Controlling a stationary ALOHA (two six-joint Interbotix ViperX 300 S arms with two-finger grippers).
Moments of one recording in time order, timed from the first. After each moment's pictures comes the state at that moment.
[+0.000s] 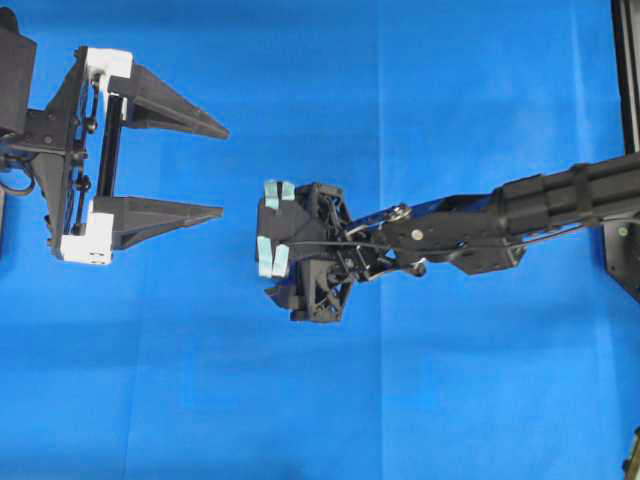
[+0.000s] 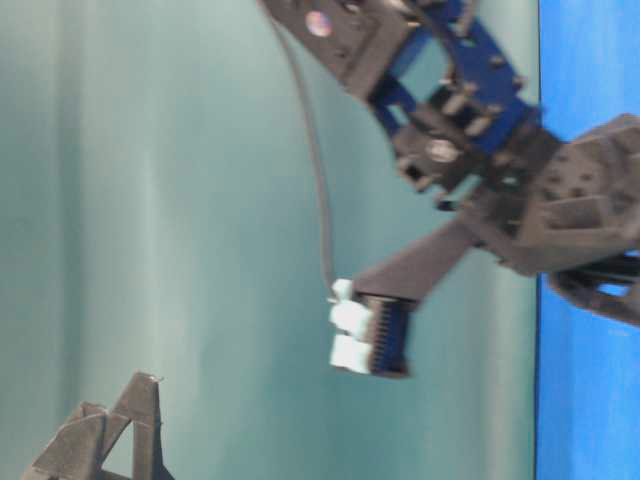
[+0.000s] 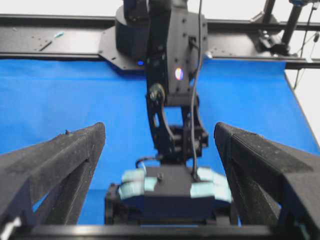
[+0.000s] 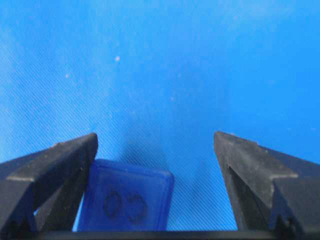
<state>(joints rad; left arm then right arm) -0.03 -0.57 0.74 0.01 -0.04 -0.04 0.09 0.31 0.40 -0.55 0.08 0.84</state>
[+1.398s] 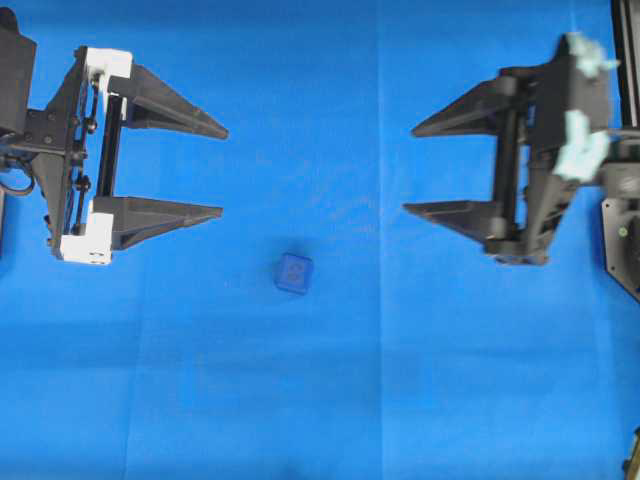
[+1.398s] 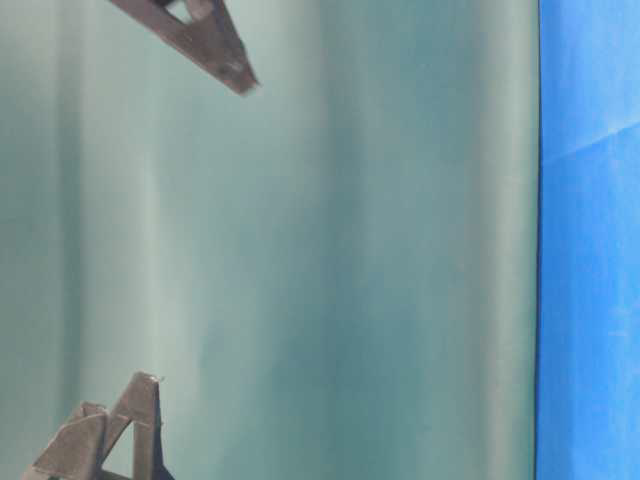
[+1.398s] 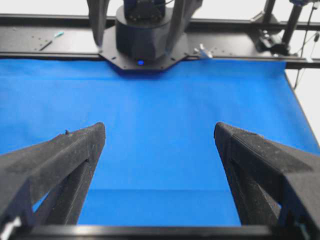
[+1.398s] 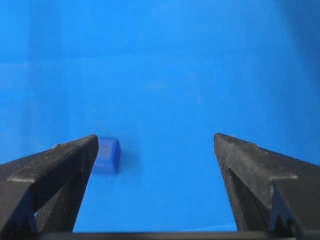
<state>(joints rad) -0.03 -0.57 0.74 0.01 -0.04 -0.04 0.11 -0.58 0.68 -0.58 0.39 0.83</state>
